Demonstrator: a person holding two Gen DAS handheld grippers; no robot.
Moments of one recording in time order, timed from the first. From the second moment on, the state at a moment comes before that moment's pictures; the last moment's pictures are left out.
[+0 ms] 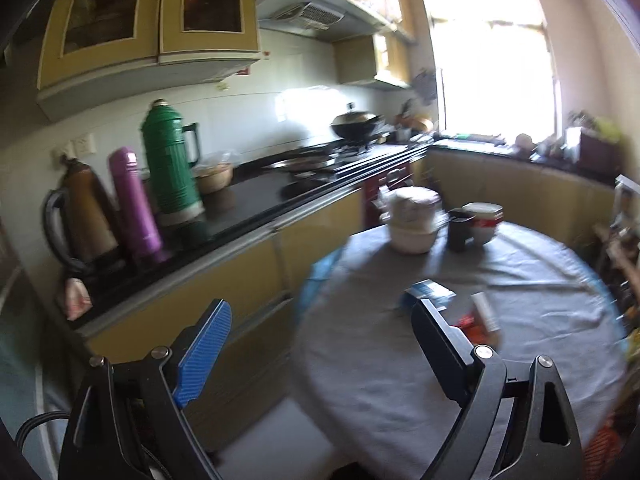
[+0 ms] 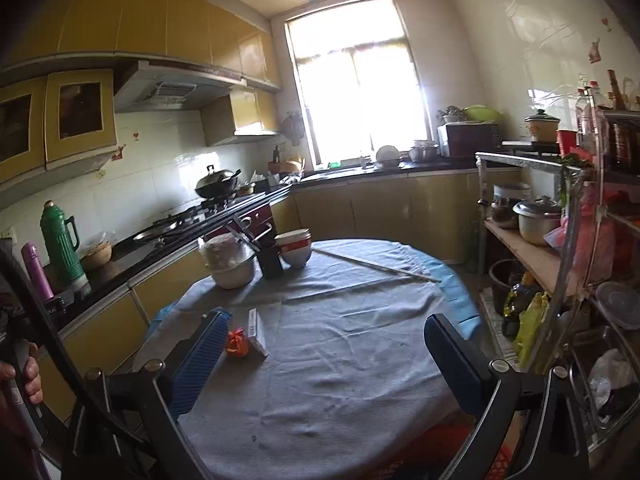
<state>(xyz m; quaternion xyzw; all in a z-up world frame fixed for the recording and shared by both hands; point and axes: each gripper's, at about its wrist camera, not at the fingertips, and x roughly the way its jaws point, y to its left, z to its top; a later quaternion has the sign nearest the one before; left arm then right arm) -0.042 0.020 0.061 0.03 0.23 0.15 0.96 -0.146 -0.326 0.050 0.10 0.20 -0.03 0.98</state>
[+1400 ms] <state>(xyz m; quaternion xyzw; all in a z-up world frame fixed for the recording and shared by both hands) 0.027 0.035 0.046 0.08 0.26 0.07 0.96 -0.036 -0.256 -0.015 0.12 0.33 -0.02 0.94</state>
